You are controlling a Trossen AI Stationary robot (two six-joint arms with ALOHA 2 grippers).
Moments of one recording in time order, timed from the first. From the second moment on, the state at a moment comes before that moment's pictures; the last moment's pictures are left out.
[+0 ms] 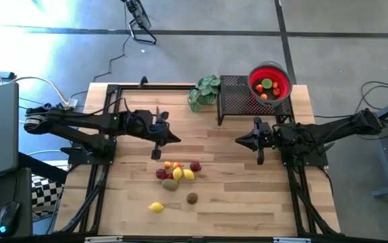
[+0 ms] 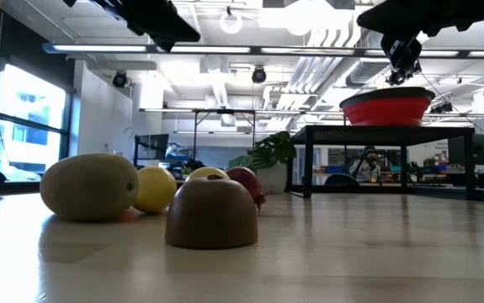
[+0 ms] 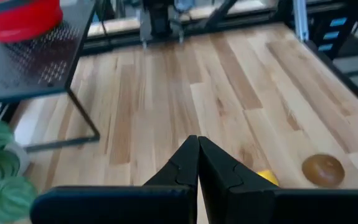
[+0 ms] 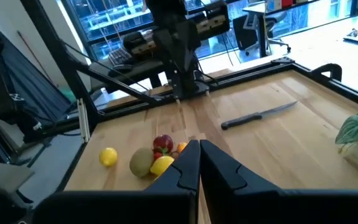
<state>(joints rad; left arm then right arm) 0.01 1.12 0.85 -0.13 0.07 0.16 0.18 0.72 0.44 0.14 0.21 0.32</state>
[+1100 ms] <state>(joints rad) 0.01 1.12 0.70 0.05 0.09 0.12 0.18 0.77 0.44 0.18 0.21 0.31</state>
